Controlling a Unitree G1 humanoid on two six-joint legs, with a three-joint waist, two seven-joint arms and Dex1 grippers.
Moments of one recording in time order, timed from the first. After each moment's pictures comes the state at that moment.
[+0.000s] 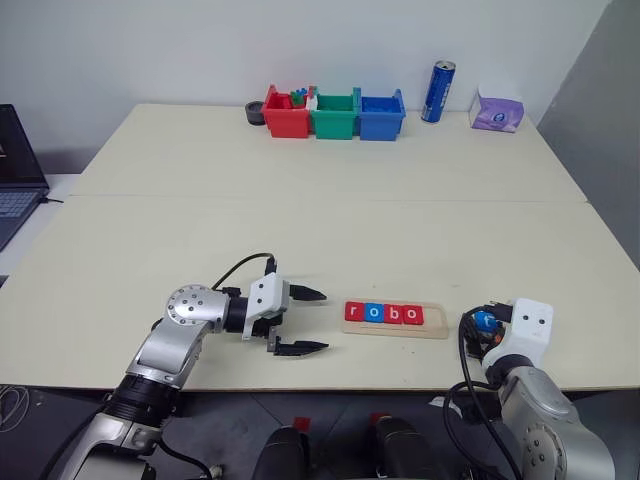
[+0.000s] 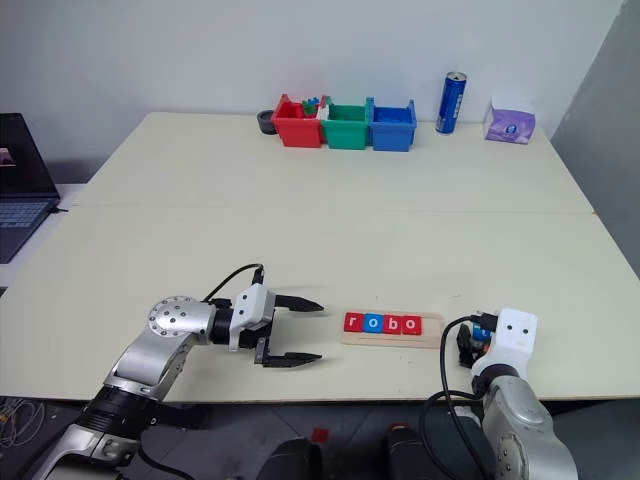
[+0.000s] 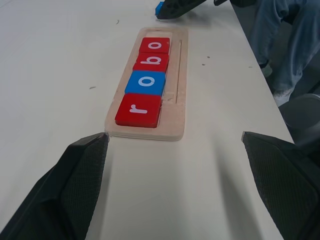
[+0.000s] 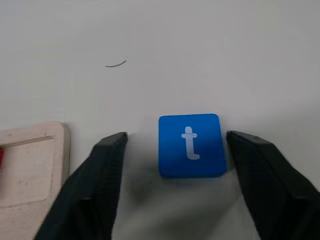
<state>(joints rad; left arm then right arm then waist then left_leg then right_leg) -0.32 0.61 -0.19 0.08 -0.26 0.01 -1.30 0.17 0.05 -0.23 -0.76 0.14 0.99 -0.02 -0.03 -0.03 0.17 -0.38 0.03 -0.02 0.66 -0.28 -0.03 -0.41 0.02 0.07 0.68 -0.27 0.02</state>
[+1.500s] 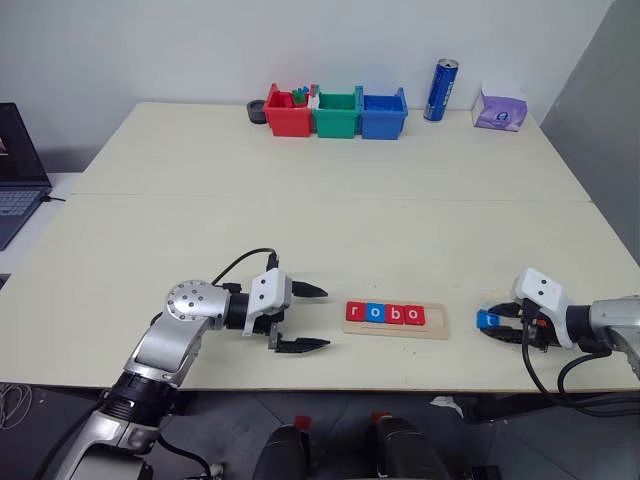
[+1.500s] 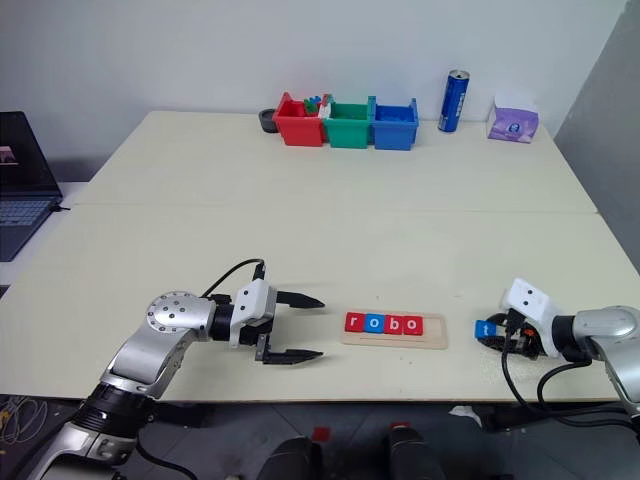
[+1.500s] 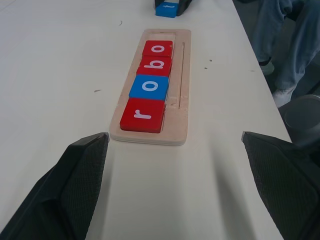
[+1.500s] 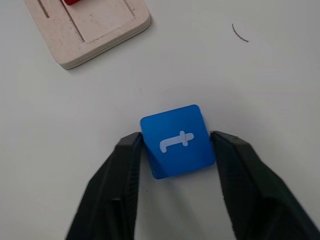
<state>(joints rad) -0.32 0.63 -0.19 0.02 -0.26 0.08 -1.28 -0.11 -0.99 -0.01 -0.07 0.23 0.46 1.09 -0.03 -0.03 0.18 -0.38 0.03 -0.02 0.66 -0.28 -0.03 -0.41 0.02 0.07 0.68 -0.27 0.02</state>
